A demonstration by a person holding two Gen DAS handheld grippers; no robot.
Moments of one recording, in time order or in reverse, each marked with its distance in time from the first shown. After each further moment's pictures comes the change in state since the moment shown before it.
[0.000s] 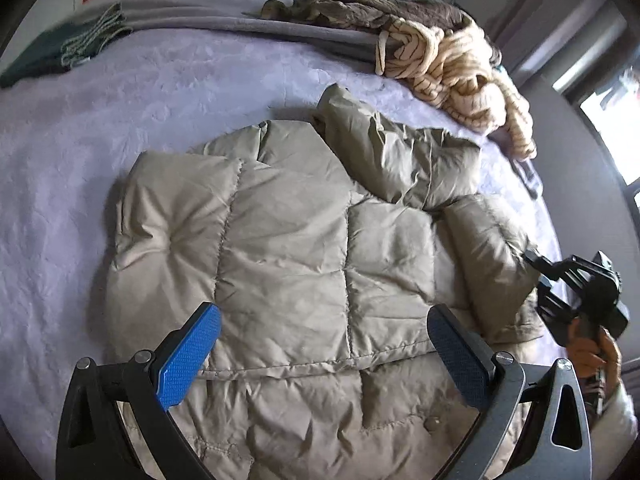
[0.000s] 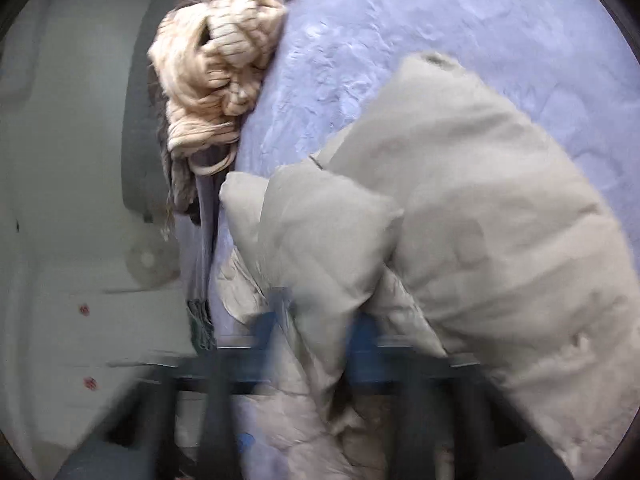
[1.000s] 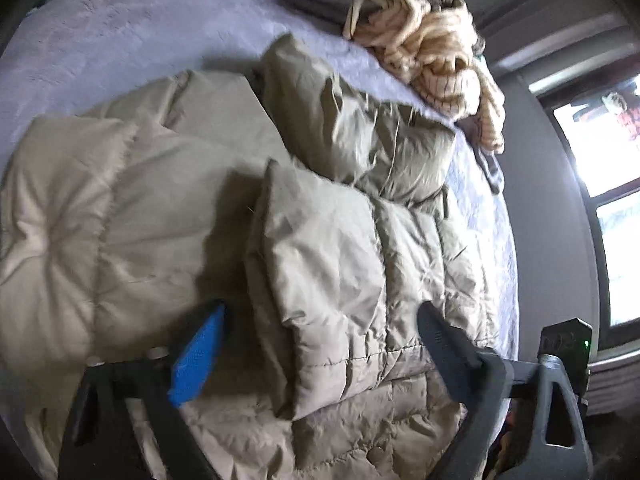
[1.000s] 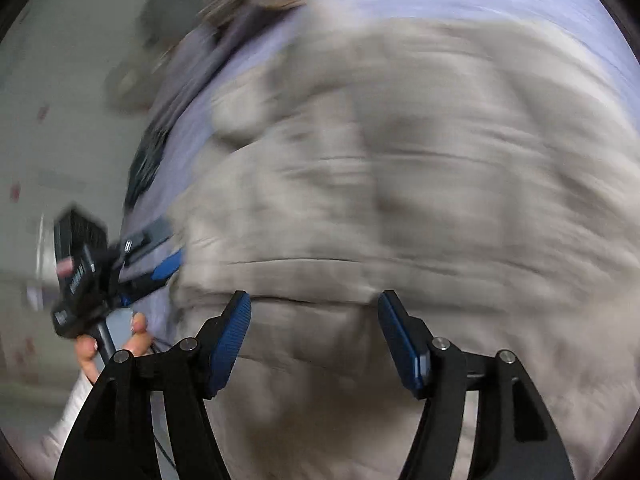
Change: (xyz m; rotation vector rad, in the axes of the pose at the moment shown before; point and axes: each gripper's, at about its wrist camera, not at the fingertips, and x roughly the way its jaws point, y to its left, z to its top) left arm 0.068 -0.023 0.017 -0.053 0.158 -0.214; right arm 0.007 0.005 -0.077 -0.414 0.270 -0.248
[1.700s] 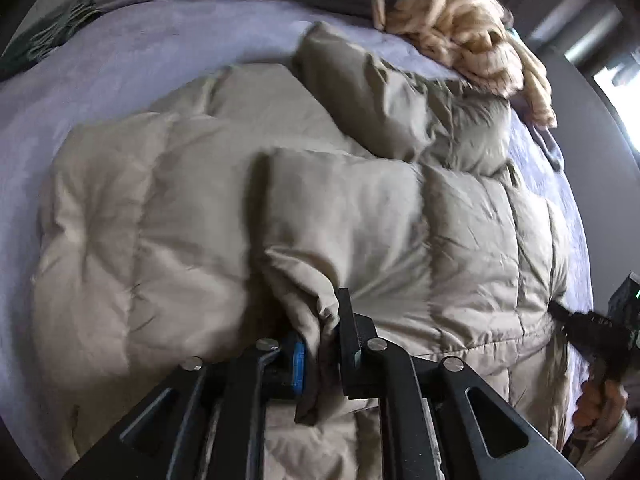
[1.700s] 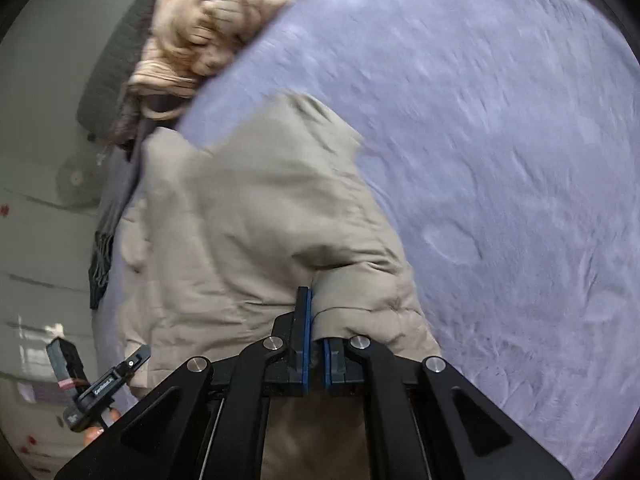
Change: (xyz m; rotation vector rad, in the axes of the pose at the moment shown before) left arm 0.004 0.007 -0.016 0.067 -0.076 0.284; right arm -0.027 -0.087 0.048 0.152 -0.194 -0.099
